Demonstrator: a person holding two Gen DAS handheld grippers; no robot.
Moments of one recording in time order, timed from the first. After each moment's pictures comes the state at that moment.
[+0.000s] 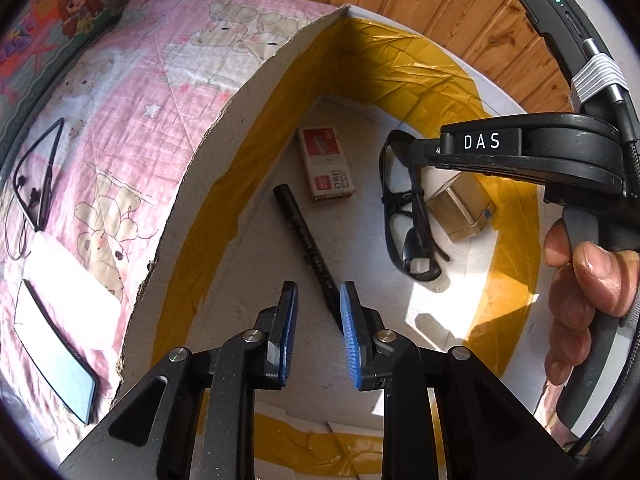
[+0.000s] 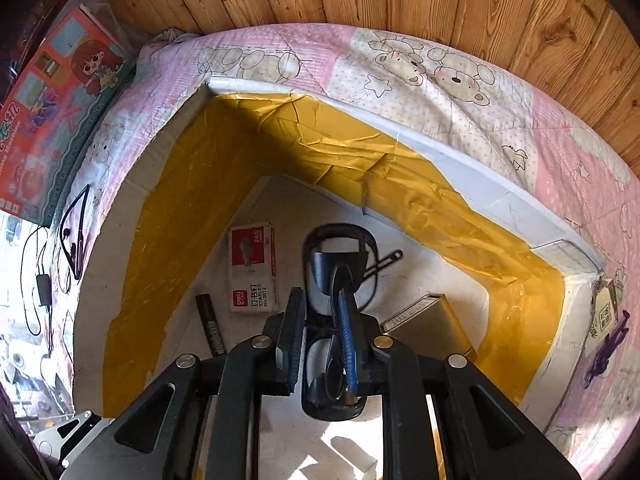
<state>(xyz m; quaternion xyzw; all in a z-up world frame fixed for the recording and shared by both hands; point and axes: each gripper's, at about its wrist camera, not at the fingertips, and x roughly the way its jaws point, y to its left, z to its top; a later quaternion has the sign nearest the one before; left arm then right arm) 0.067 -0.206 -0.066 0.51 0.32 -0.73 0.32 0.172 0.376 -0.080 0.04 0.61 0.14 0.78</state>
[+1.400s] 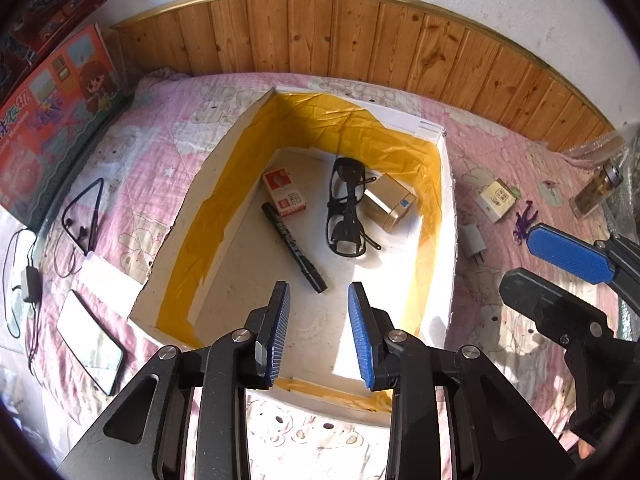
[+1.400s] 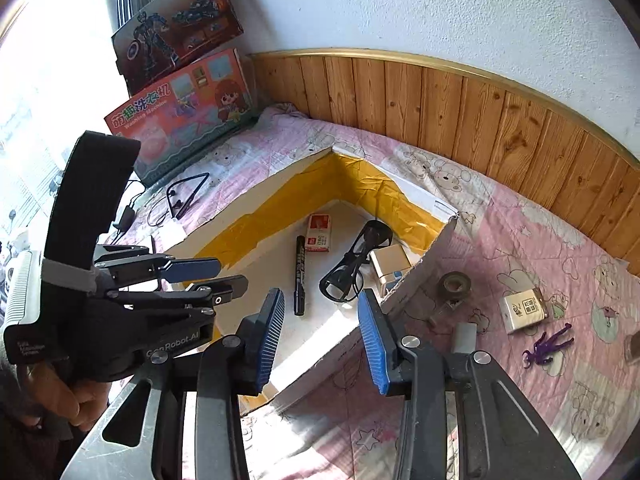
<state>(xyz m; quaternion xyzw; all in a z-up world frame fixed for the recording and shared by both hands) 0.067 -0.102 0.010 0.47 0.21 -0.78 0.36 -0.040 0.298 0.036 -0.02 0.40 0.27 0.87</state>
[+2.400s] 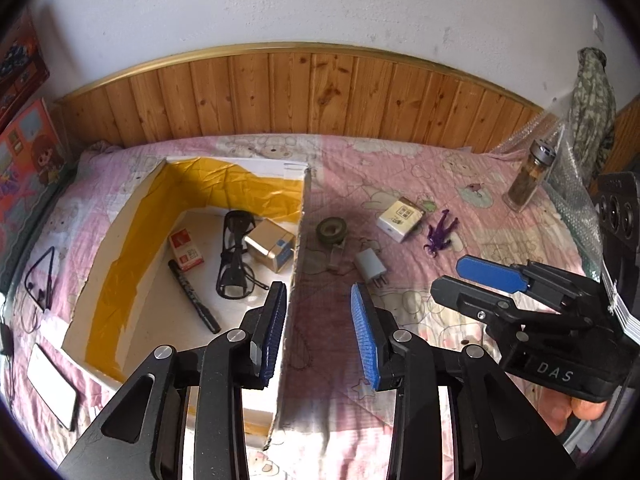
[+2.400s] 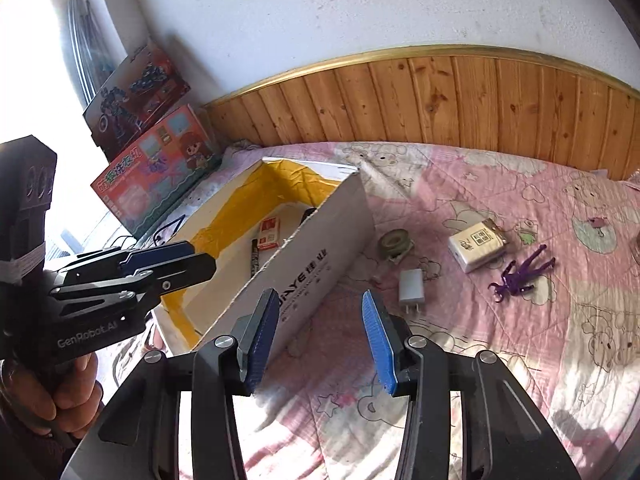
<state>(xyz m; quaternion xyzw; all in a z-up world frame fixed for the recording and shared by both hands) 0.006 -0.006 0.028 0.40 0.14 -0.86 0.28 -0.065 0.170 -0.015 0.11 0.38 0.25 0.88</state>
